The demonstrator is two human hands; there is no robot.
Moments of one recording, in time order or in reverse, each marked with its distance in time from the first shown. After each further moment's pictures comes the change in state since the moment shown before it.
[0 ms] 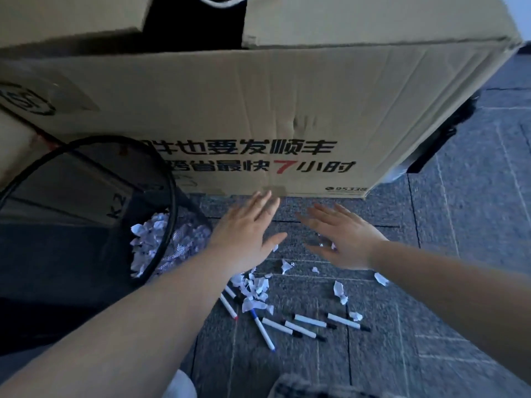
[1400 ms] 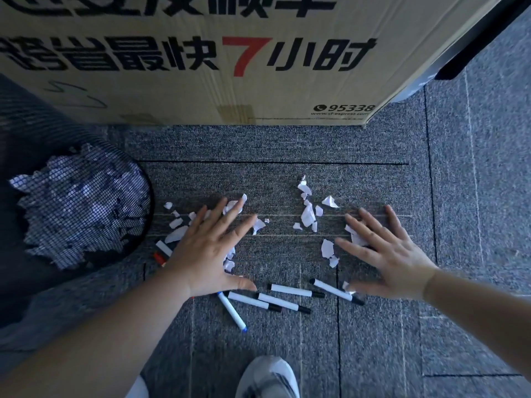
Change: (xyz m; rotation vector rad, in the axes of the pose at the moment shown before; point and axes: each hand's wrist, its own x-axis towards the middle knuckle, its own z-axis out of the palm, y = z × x) left_hand 0.003 -0.016 0.186 -0.043 -0.068 0.220; right_hand -0.101 0.051 0.159 -0.130 -0.065 0.028
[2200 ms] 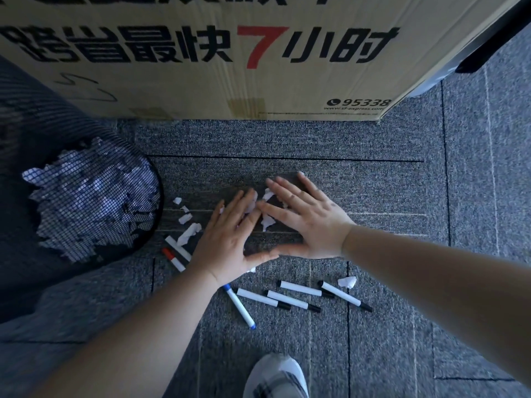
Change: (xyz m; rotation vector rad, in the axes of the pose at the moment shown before) left_hand 0.017 0.012 0.014 -0.077 0.244 -0.076; right_hand 0.124 -0.059 -0.035 0.074 0.169 -0.181
